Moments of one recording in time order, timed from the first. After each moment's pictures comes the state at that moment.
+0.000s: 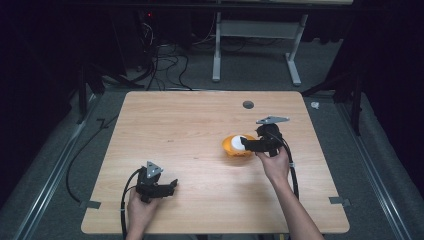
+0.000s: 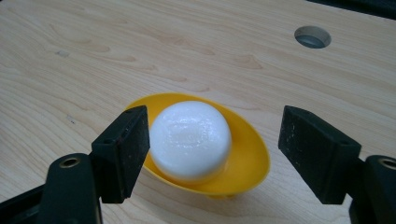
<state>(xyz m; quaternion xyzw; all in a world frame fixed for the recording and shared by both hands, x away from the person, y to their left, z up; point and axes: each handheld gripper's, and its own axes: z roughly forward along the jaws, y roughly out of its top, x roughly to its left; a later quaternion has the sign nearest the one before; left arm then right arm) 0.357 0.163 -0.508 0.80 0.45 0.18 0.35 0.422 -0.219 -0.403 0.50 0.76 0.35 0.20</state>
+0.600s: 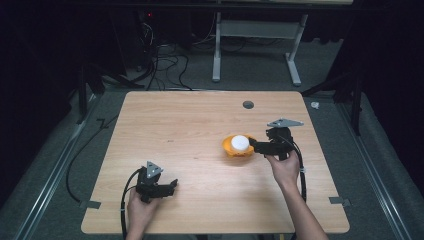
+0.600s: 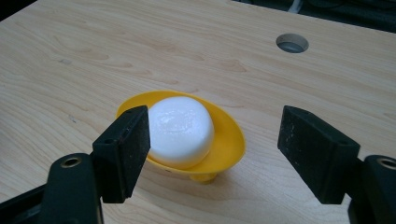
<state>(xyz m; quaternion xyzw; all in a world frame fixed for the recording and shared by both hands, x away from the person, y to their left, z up) 0.357 0.163 -0.508 0.80 0.45 0.18 0.35 0.403 -0.241 -0.395 0.50 0.75 0.37 0.22</state>
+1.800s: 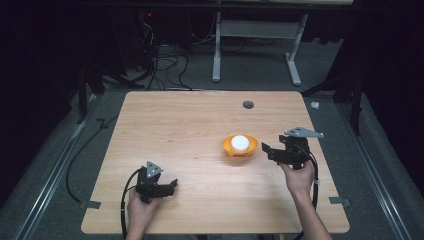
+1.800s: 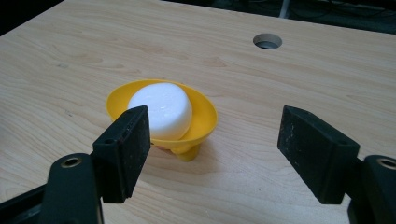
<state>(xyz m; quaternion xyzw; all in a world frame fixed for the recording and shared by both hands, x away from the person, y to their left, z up) 0.357 0.163 -0.508 0.80 0.45 0.18 0.35 0.371 -0.274 -0.396 0.51 0.72 0.40 0.23</state>
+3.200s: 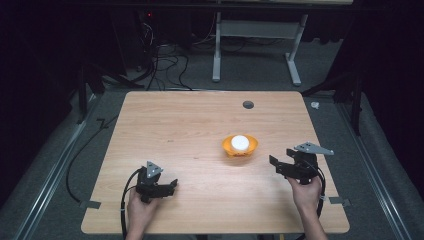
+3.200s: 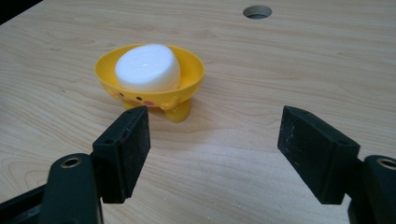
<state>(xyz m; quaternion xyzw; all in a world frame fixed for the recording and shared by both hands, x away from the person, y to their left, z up) 0.357 0.163 -0.508 0.80 0.45 0.18 0.35 0.341 -0.296 -0.426 0.53 0.71 0.40 0.22</state>
